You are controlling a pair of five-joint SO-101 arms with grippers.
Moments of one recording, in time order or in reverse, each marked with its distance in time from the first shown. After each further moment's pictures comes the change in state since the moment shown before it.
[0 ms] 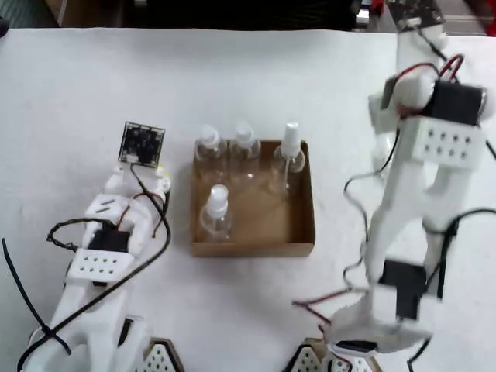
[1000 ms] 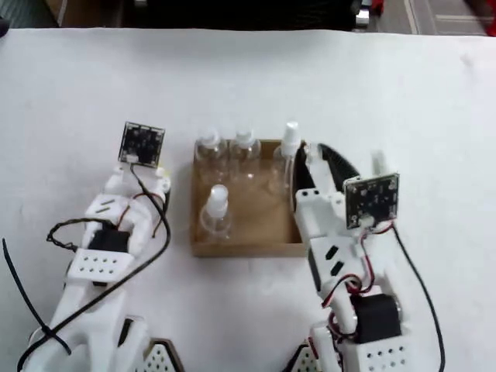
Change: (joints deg) left arm 0.0 0.0 0.0 0.0 0.0; right arm -22.0 -86.9 100.6 -60.0 -21.1
